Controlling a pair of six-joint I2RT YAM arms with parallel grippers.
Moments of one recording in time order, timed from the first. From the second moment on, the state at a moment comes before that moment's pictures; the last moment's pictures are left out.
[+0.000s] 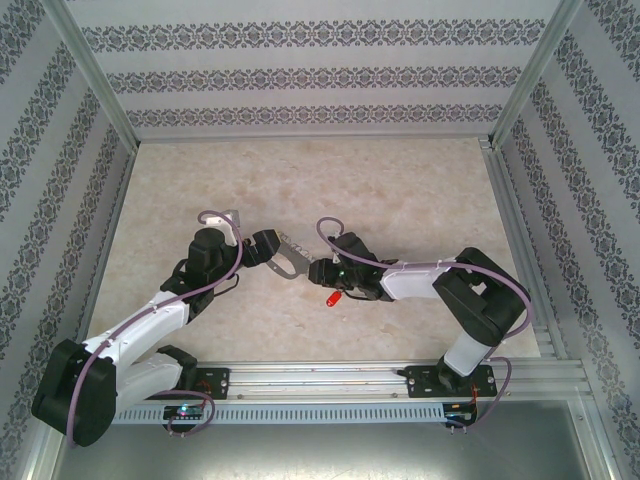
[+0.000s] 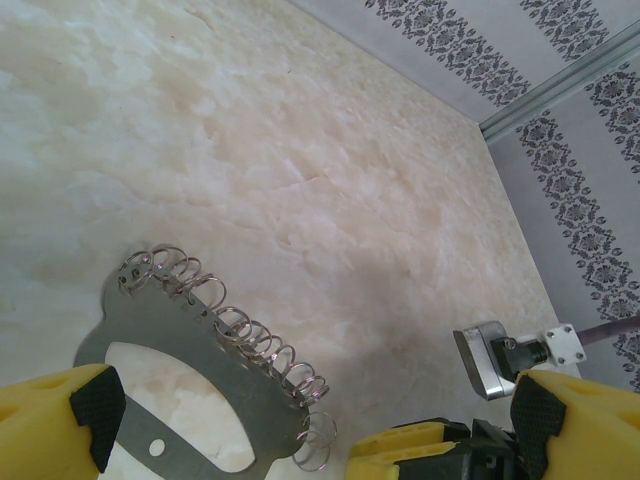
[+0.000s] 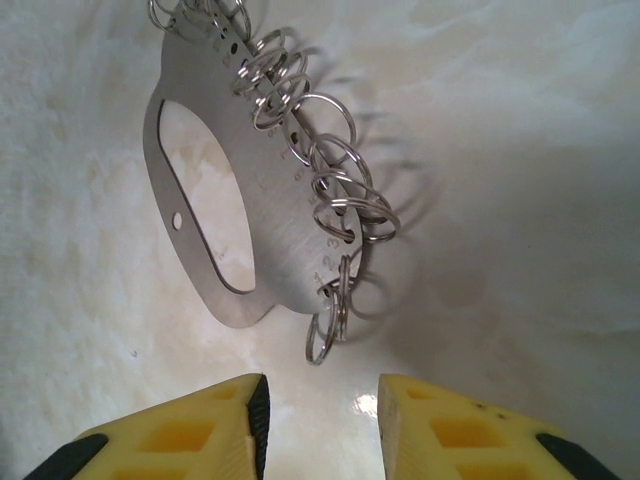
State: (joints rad) left arm -0.39 1.05 0.46 0.18 0.16 -0.70; right arm 0.76 1.68 0.69 0.22 -0.22 0.86
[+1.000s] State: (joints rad) left arm -0.39 1.05 0.46 0.19 0.17 -0.68; right arm 0.77 1.79 0.72 0.33 -0.21 1.05
